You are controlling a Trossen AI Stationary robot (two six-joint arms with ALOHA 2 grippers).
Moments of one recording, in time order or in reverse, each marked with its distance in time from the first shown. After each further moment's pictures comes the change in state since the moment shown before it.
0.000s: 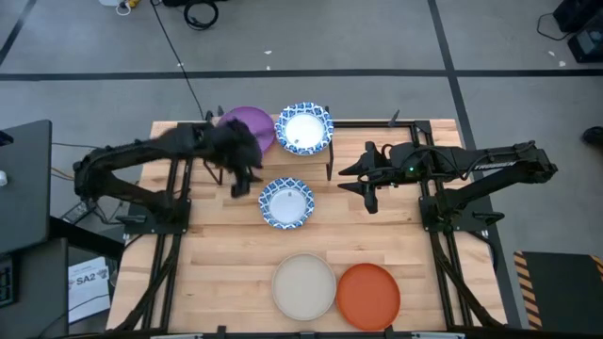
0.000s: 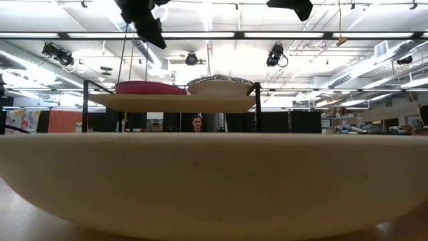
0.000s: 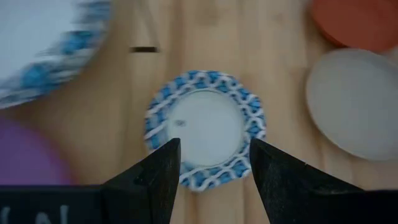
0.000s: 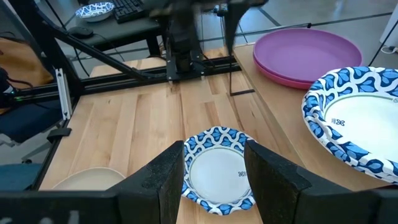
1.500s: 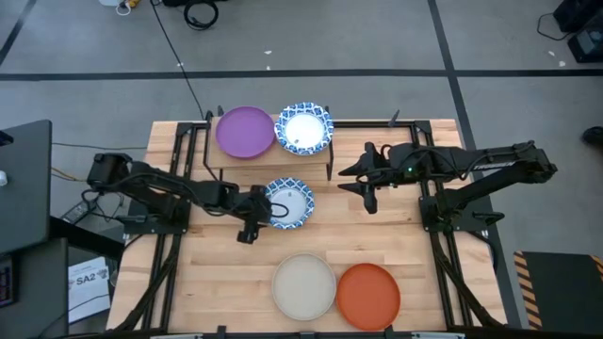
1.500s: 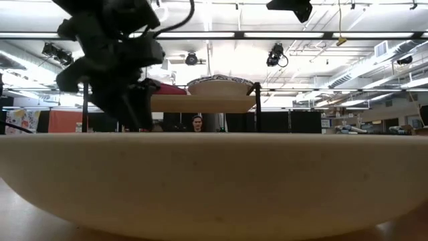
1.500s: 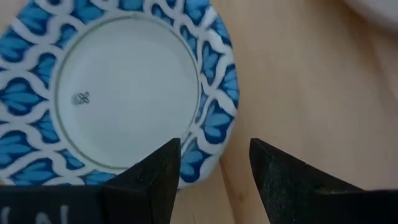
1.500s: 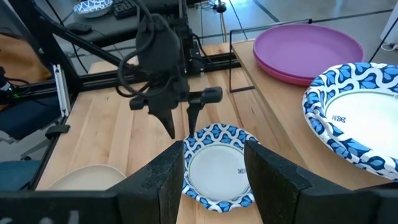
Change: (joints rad) left arm -0.325 0.162 -0.531 0.584 -0.189 0.046; right arm 0.000 0.008 0.000 -0.006 0.000 0.000
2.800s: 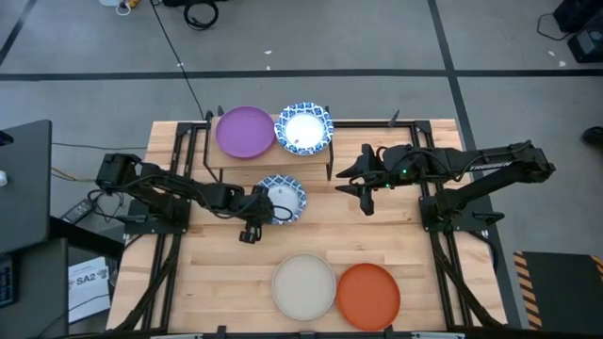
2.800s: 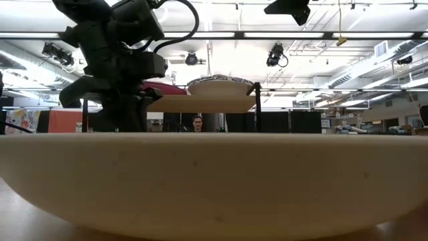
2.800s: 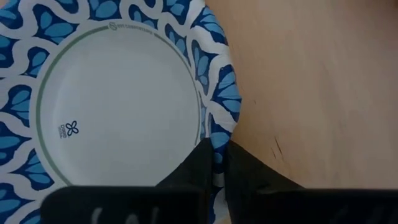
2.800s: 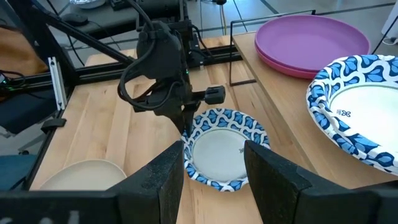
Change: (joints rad) left arm -0.005 0.074 0.001 0.014 -0.039 0.013; right arm 0.000 0.029 0.000 0.000 0.000 0.000
